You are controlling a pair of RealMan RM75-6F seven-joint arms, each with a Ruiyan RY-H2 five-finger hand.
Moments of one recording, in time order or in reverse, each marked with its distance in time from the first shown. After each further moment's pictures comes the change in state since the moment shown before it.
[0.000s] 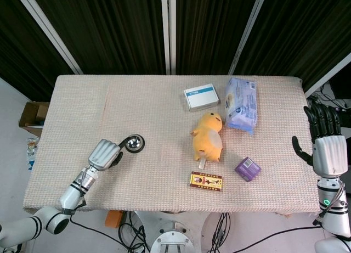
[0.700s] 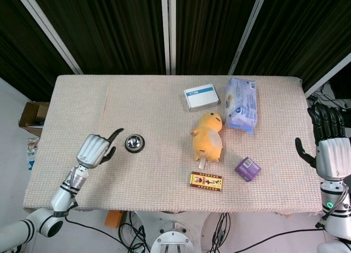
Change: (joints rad) left arm 0.057 0.069 -0.030 -0.052 0.026 0.206 -0.007; right arm -0.023 0.018 -0.012 -0.004 -0.012 0.025 -0.001
